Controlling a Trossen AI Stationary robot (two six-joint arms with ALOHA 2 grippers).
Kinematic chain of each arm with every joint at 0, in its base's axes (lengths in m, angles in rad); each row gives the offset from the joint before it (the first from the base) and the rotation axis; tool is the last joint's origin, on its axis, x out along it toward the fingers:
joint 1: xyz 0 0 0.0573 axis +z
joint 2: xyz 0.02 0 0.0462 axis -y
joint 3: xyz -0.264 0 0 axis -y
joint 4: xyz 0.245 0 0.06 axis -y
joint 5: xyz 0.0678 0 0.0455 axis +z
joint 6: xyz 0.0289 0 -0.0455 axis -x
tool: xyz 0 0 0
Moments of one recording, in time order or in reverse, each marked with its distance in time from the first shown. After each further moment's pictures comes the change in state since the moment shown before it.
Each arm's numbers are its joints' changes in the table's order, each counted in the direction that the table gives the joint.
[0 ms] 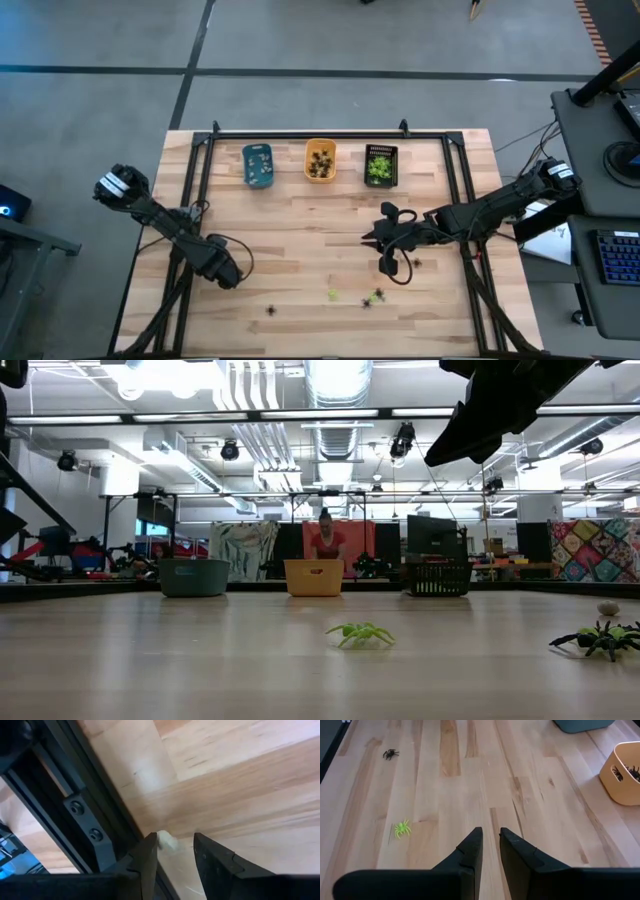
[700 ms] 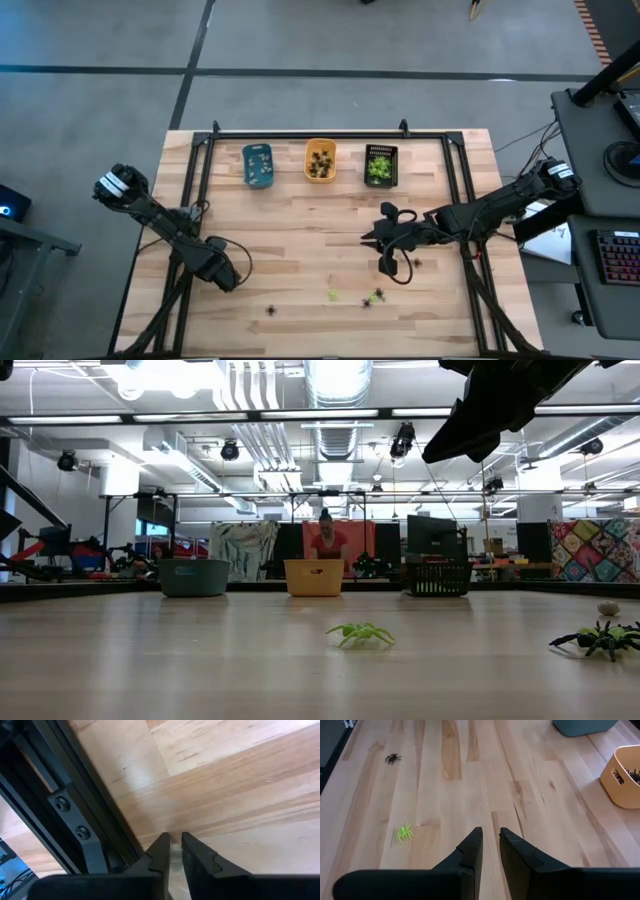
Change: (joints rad) left arm -0.052 0.000 -0.010 0.046 -0.002 0.064; right arm 0.000 0.000 0.000 0.018 0.000 0.000
